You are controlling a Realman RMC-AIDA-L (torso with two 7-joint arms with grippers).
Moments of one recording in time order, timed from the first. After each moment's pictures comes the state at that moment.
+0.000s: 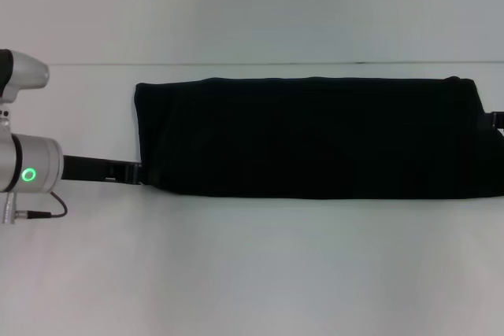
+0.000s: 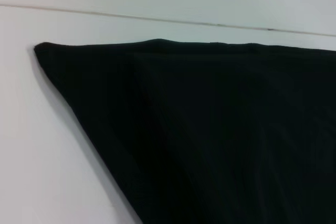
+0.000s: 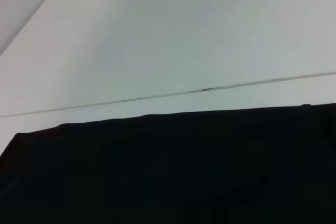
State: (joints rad) left arm -0.67 -2.05 0.71 0.65 2.36 1.18 -2.13; right arm 0.65 1.87 -0.50 -0.63 -2.34 -1.27 2.13
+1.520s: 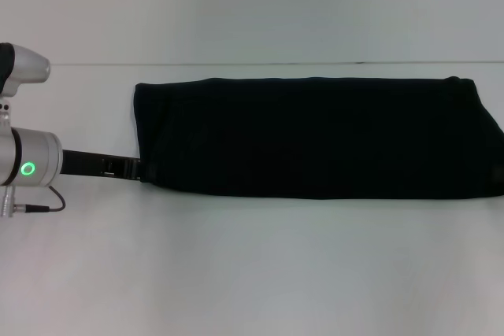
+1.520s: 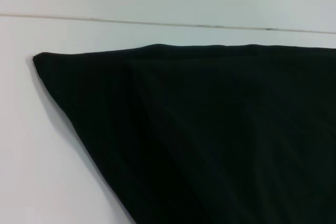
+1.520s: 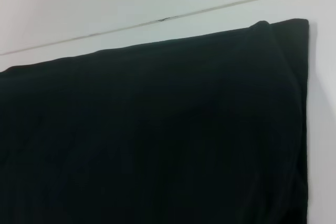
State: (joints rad) left arm -0.68 -2.04 0.73 0.65 2.36 1.18 -2.13; right arm 0.62 1.89 -0.50 -0.59 -2.47 -1.22 2.14
